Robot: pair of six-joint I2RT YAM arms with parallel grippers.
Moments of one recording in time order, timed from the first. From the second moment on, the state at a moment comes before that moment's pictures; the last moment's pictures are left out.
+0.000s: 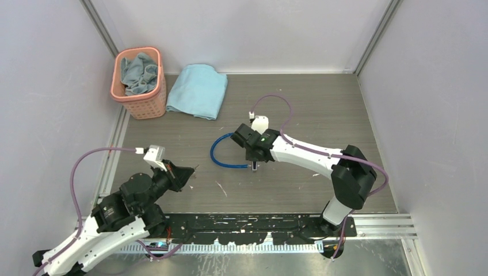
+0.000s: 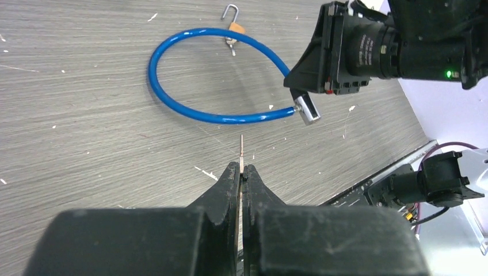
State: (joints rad) left arm -0.95 0.21 0.57 -0.64 -0.37 -0.63; right arm 0.95 1.63 1.21 -0.73 0.47 0.88
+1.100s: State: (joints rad) left arm -0.95 0.68 0.33 0.02 -0.12 -0.92; right arm 0.83 1.78 1.28 -0.82 0.20 1.41
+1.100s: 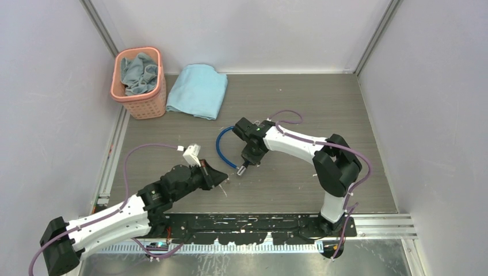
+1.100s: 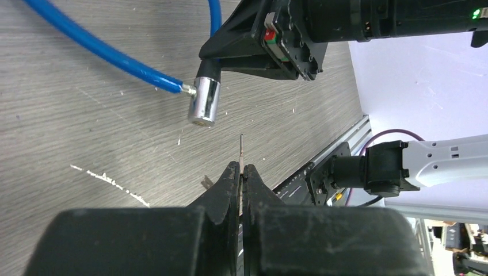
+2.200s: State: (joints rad) left arm -0.95 0.19 0.26 -0.45 -0.29 -0.96; right arm 0.98 1.55 1.00 -0.46 0.16 0.64
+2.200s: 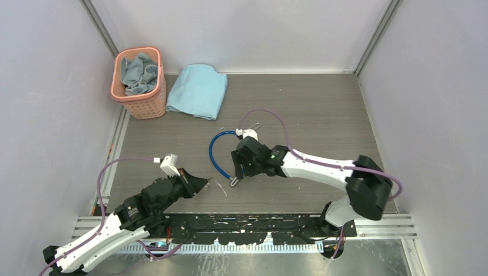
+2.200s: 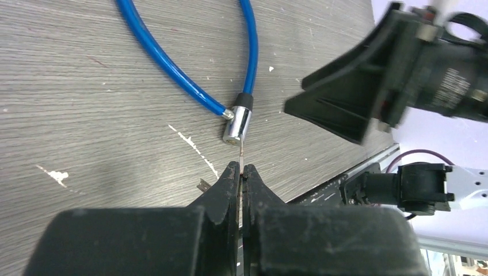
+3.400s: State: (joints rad) left arm -0.95 0.14 0.32 -0.59 -0.31 -0.89; right arm 0.94 1.75 1.04 -0.35 -0.36 -0.56
